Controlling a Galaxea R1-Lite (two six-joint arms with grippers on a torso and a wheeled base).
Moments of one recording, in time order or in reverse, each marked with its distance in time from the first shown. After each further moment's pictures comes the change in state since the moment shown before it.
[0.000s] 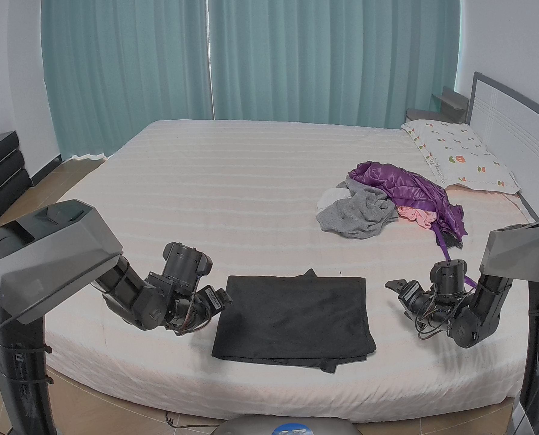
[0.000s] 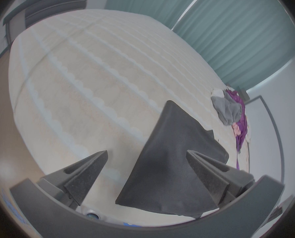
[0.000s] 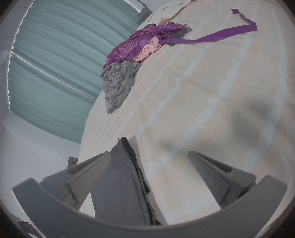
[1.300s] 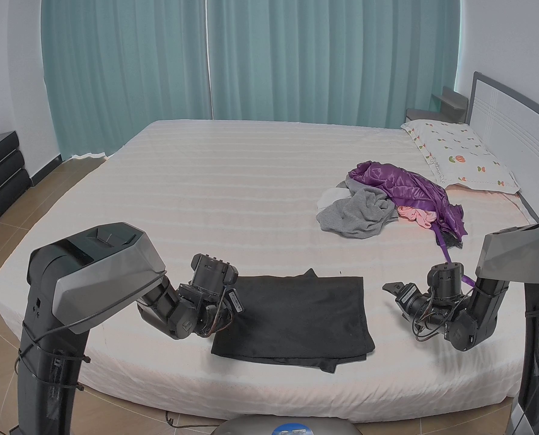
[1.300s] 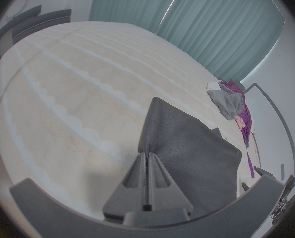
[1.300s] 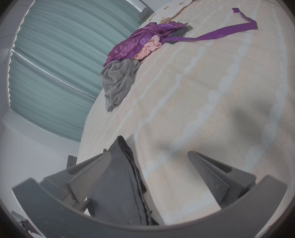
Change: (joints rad) left arm -0.045 0.203 -0.150 -0.137 0.094 0.113; right arm 0.013 0.023 0.003 -0.028 -0.010 -0.006
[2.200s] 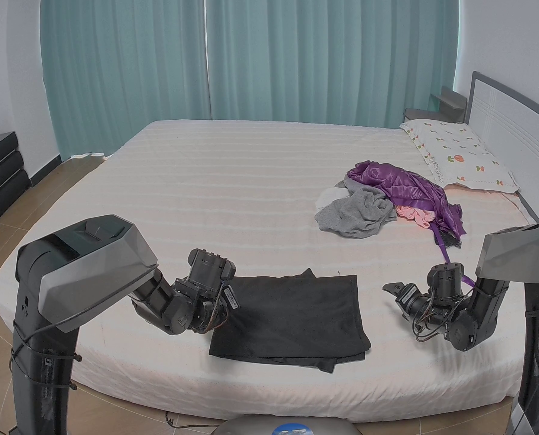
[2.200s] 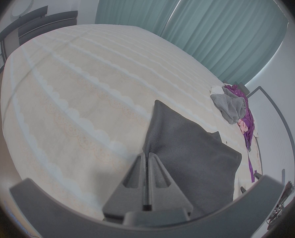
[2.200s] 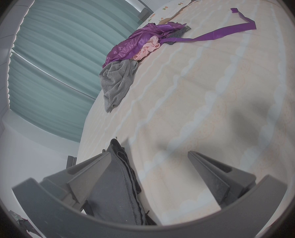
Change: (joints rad) left arm 0.002 -0.052 0.013 0.066 0.042 -0.033; right arm 0.000 0.000 0.002 0.001 0.000 0.000
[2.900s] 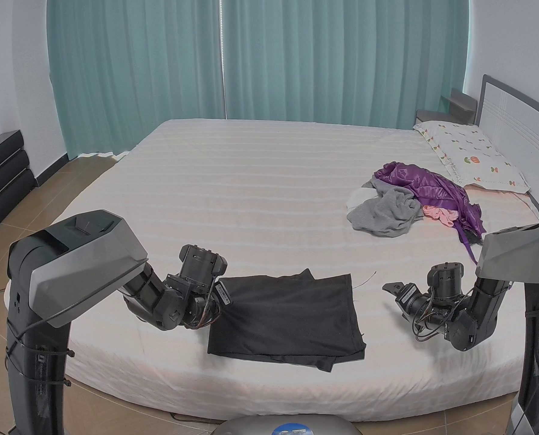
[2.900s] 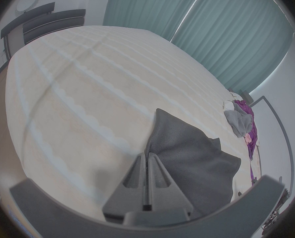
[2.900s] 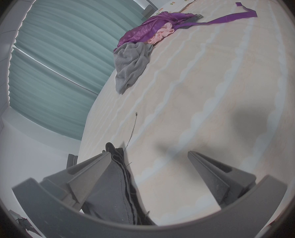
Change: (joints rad) left arm 0.034 -0.028 0.019 0.011 0.002 -0.023; right arm 0.000 0.000 -0.002 0.000 0.000 0.000
